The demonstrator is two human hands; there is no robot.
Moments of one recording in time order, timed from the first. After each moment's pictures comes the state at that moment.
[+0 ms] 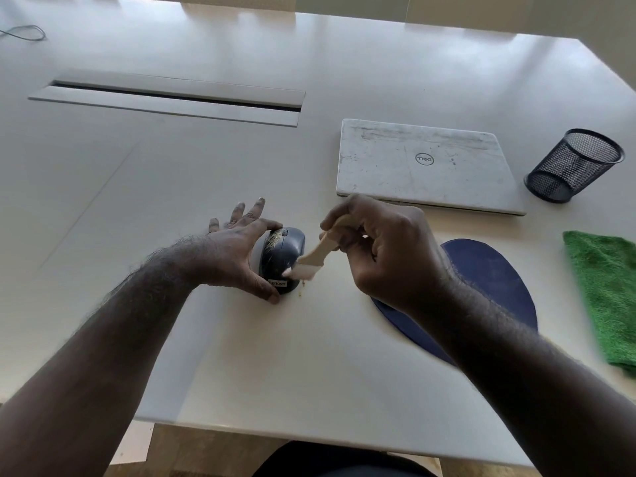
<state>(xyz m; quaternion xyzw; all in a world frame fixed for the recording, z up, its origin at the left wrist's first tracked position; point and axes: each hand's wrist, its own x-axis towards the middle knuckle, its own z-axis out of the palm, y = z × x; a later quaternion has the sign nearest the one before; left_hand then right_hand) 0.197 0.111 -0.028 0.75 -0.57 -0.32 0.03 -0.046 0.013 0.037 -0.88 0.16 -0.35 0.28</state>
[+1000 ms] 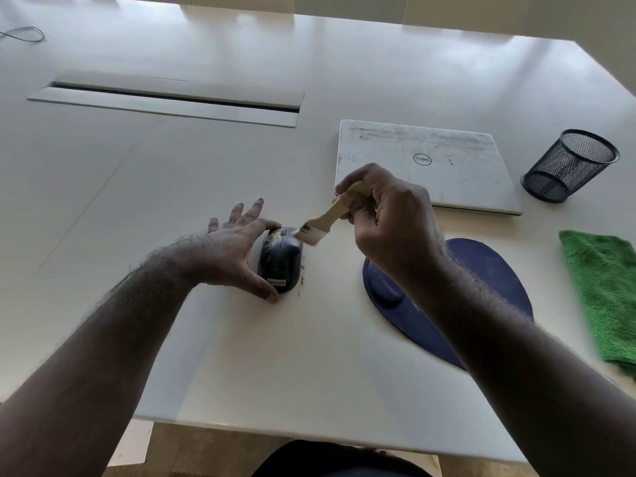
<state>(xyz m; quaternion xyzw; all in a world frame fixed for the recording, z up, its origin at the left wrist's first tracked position) 0.196 0.111 -0.026 0.76 -0.58 -0.31 0.03 -0.032 -0.004 0.035 -0.84 0.27 -0.37 0.29</state>
